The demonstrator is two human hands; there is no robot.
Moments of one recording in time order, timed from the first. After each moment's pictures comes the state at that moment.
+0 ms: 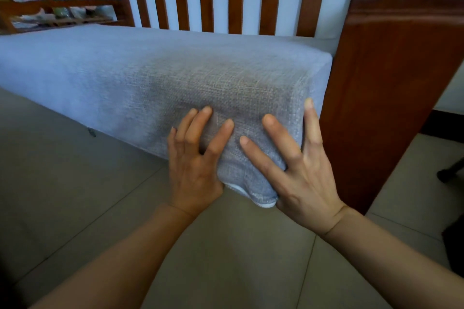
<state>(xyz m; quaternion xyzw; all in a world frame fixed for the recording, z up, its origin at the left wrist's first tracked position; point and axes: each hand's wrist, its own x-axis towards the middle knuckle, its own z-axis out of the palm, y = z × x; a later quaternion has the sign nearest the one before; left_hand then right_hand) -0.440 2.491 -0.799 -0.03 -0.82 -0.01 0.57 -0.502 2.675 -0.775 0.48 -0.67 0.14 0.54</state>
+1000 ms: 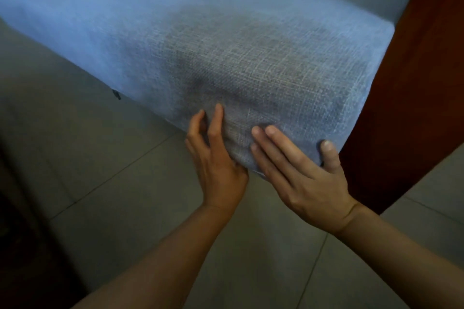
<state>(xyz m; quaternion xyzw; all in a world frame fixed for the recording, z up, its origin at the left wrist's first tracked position) -0.423 2.520 -0.862 0.18 -0.79 -0.24 0.53 -0.493 2.664 -0.846 0.47 -0.63 -0.08 0.61</state>
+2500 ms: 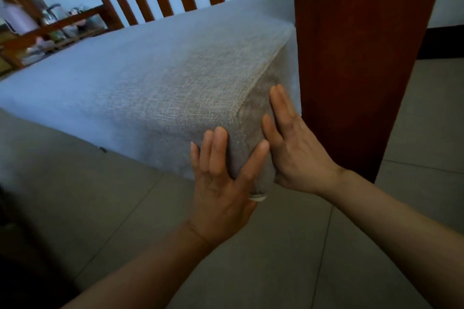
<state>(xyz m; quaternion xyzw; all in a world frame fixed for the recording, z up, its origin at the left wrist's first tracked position) -0.424 2.564 -0.830 -0.10 -0.88 0.09 0.46 -0.553 2.697 -0.844 0.55 -0.68 0.30 0.39</state>
